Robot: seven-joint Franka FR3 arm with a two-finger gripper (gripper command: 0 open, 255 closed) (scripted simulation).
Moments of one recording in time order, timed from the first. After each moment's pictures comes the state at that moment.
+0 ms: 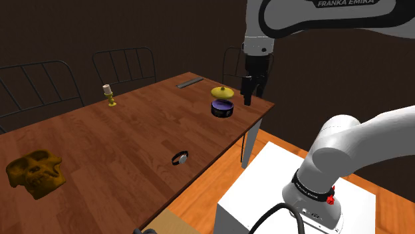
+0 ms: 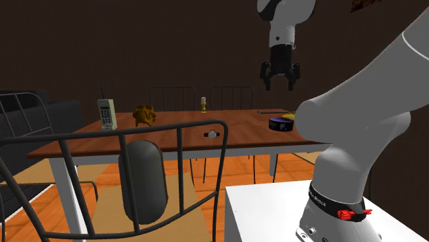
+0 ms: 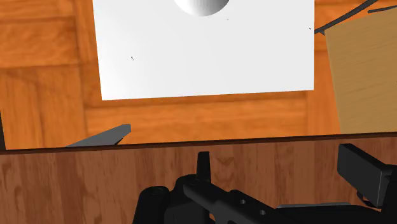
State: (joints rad) arm -0.01 -0.76 0.07 -2.44 0.08 1.55 0.02
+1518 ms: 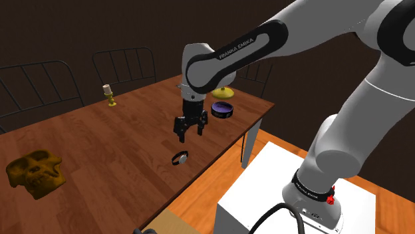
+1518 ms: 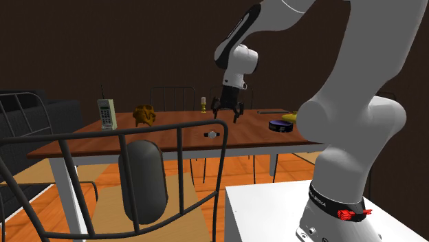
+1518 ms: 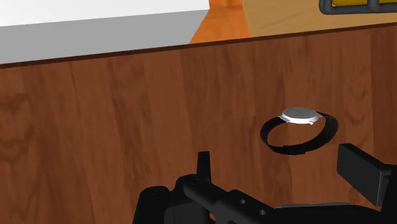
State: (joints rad) arm 0.09 -0.14 0.29 -2.34 0.33 2.15 0.23
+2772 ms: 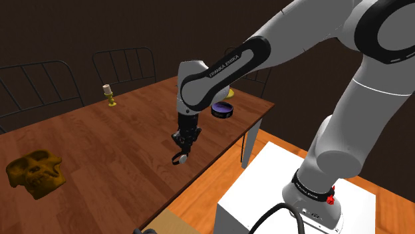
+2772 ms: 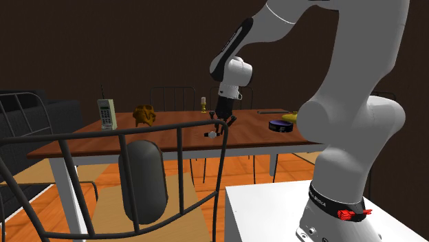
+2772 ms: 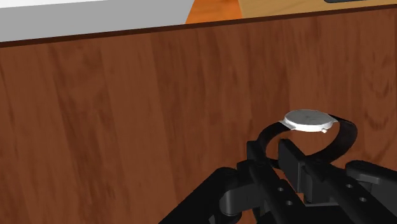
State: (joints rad) arm 0.11 -0.02 0.31 -2.36 0.35 2.30 0.24
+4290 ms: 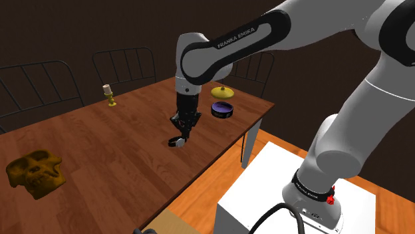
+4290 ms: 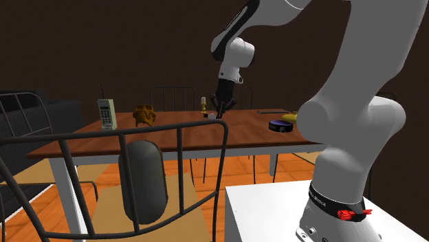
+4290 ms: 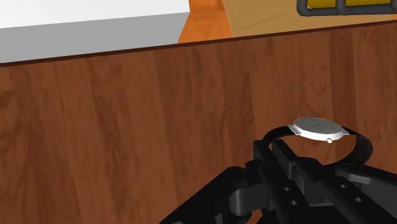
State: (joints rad) arm 0.10 -0.14 0.30 -2.26 0.34 2.09 0.28
